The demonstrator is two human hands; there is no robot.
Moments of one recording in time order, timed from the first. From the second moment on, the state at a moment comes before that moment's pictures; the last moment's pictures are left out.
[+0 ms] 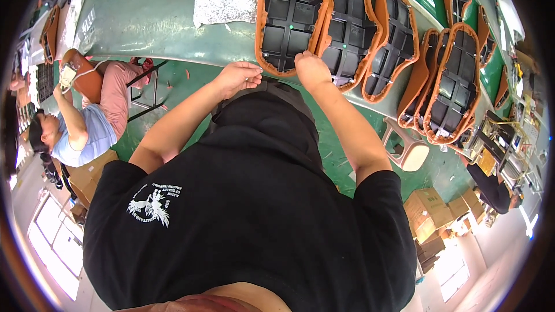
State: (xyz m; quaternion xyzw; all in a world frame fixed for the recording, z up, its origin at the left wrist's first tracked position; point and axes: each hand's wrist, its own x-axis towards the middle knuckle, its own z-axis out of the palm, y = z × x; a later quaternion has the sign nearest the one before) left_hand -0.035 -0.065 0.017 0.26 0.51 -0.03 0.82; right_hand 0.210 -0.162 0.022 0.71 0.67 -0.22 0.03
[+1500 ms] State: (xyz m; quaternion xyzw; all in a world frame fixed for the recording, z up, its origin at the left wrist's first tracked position) left_hand -0.032 -0.045 0.024 0.24 0.50 -0.01 0.83; right_hand 0.208 -0.165 0.016 0.73 0.65 -0.20 0.06
